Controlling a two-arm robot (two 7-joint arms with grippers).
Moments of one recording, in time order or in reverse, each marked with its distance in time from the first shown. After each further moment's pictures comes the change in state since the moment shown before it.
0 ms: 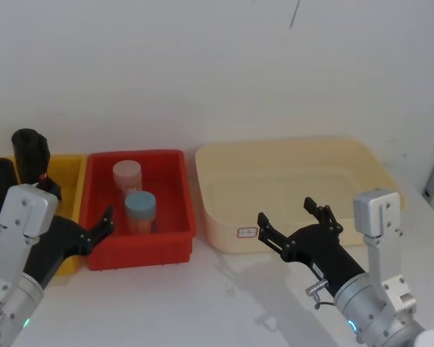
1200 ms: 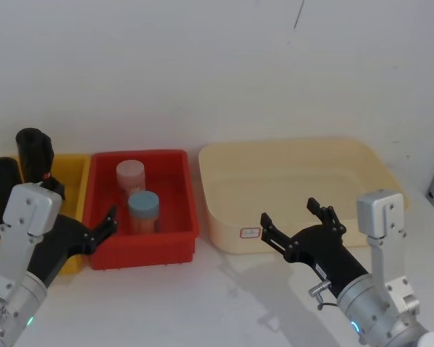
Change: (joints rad) left arm 0.000 -0.001 0.000 0.000 0.000 0.001 0.000; right arm 0.000 0.000 0.000 0.000 0.000 0.000 0.000
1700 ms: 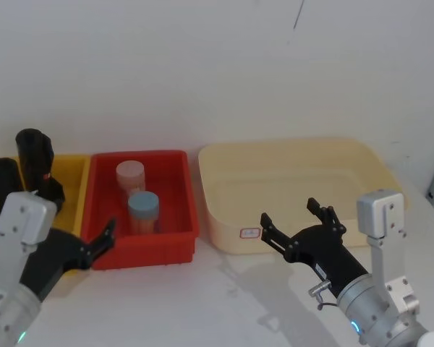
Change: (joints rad) left arm 0.058 0.025 -0.026 -0.079 -0.033 0.084 -0.017; right arm 0.000 0.000 0.000 0.000 0.000 0.000 0.000
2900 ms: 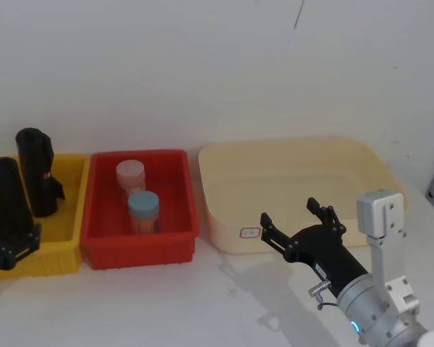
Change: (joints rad) left arm 0.037 0.113 -0.181 -0.012 -0.132 0.131 -0.103; right arm 0.000 0.000 0.000 0.000 0.000 0.000 0.000
